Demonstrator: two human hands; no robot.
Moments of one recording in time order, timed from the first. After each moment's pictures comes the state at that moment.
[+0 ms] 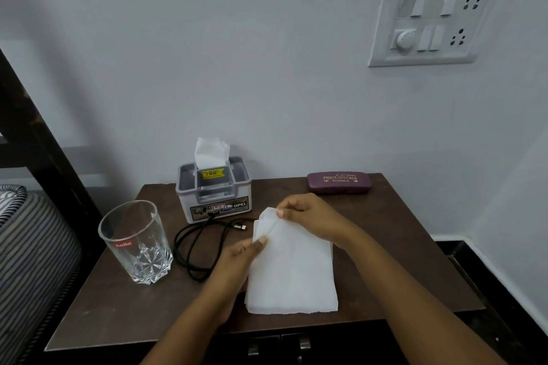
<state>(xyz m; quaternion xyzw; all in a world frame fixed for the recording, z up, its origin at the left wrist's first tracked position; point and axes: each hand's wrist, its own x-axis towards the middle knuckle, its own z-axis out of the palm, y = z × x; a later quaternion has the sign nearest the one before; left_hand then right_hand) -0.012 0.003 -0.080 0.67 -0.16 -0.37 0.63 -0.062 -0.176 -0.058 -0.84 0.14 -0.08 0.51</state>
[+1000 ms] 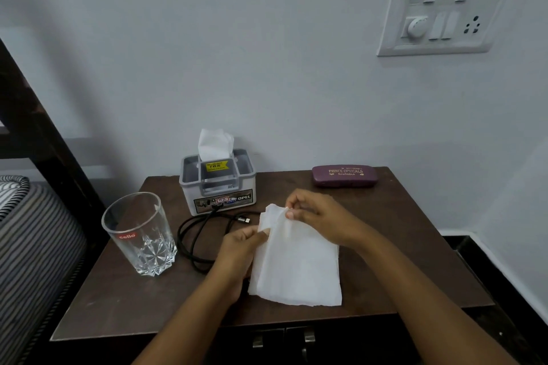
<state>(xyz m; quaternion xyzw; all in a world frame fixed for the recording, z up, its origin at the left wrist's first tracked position) -0.003 -0.005 -0.081 0.68 -0.11 -0.36 0.63 -0.072 -0.181 -0.069 -0.90 0.09 -0.10 0.43</state>
